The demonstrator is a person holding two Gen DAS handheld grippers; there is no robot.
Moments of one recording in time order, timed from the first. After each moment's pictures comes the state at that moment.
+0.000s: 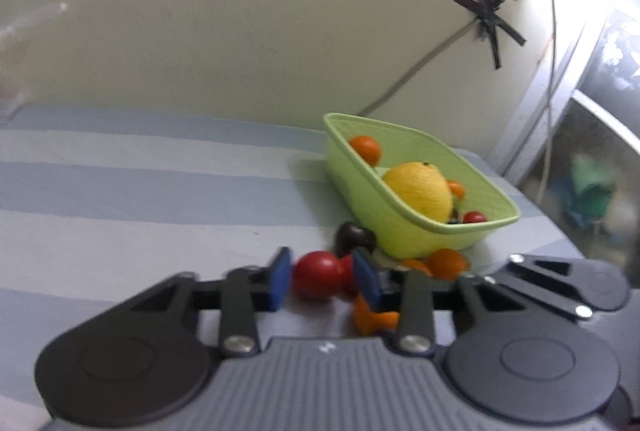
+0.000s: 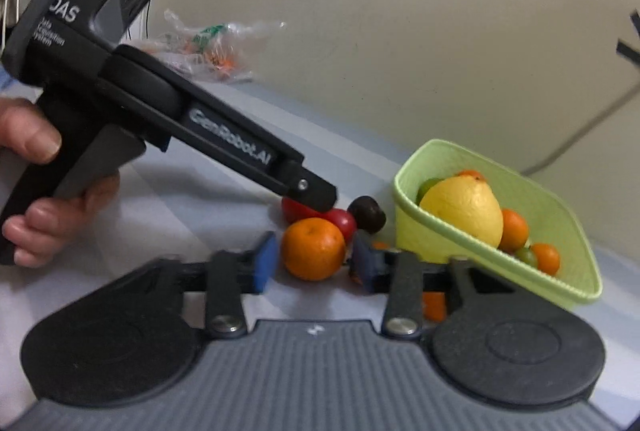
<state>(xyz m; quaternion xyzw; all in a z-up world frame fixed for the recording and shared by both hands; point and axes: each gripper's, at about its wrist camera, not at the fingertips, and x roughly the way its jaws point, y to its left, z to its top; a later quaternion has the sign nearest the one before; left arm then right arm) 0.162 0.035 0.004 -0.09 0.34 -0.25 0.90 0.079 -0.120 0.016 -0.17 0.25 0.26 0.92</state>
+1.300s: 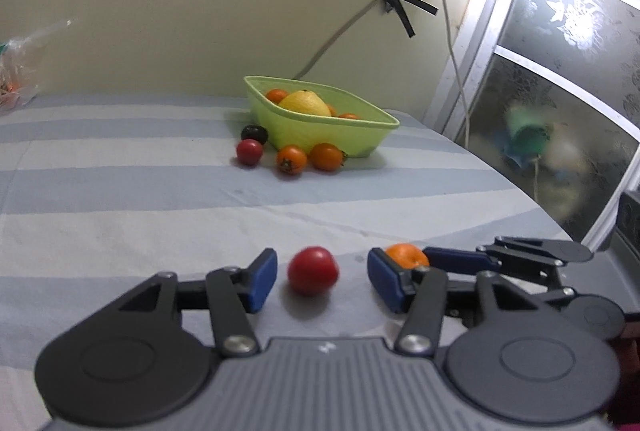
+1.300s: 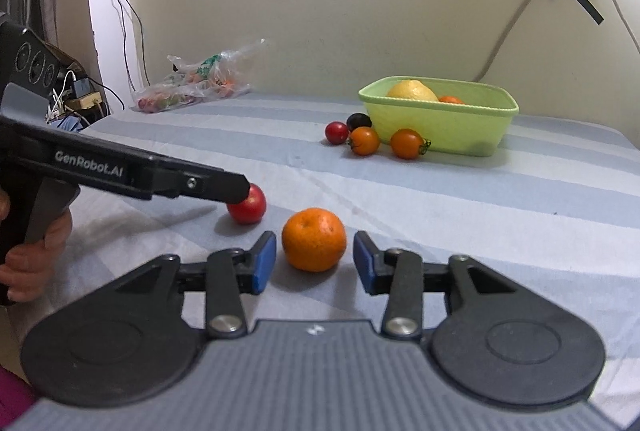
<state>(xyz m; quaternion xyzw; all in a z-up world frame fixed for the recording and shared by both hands) -0.001 0.018 0.010 -0.05 0.31 -0.29 0.90 -0.054 -0.193 0.013 -0.01 0.27 0.24 0.93</state>
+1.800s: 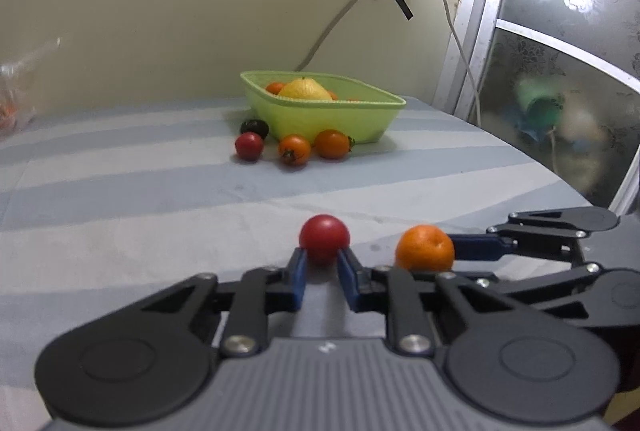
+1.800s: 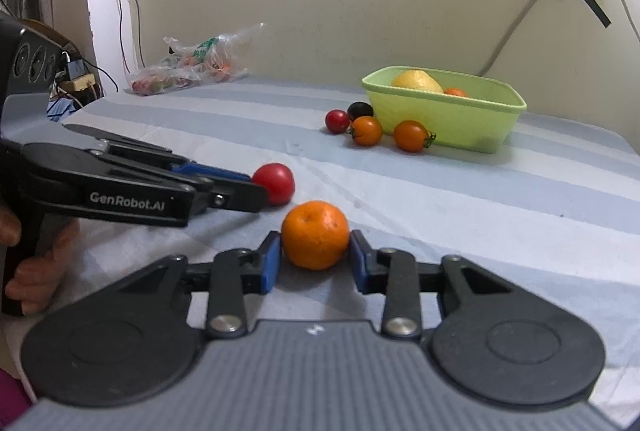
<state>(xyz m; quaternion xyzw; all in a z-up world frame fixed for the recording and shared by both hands) 0.002 0.008 -0.005 0.00 0.31 -0.28 0.91 -0.047 -0.183 0.008 -0.03 0.28 0.23 0.93</state>
